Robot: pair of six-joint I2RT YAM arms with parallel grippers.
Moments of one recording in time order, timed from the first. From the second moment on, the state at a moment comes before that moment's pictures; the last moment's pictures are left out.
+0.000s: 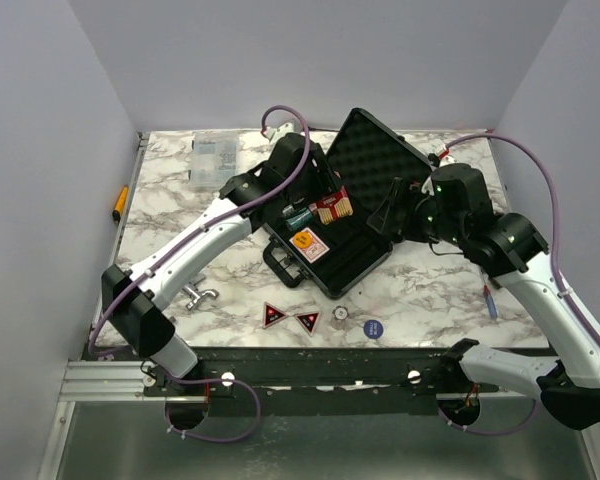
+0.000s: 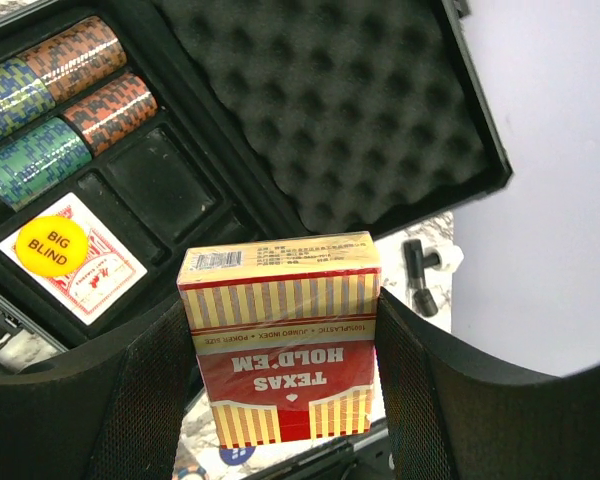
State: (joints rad) left arm -0.75 1.54 1.59 -0.58 -0.17 -0.93; right arm 0.60 1.09 1.39 -0.91 0.08 0.64
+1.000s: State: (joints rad) left arm -0.74 1.94 1.68 -0.60 -0.46 -1.27; right arm 0.60 1.10 1.32 -0.93 0.20 0.60
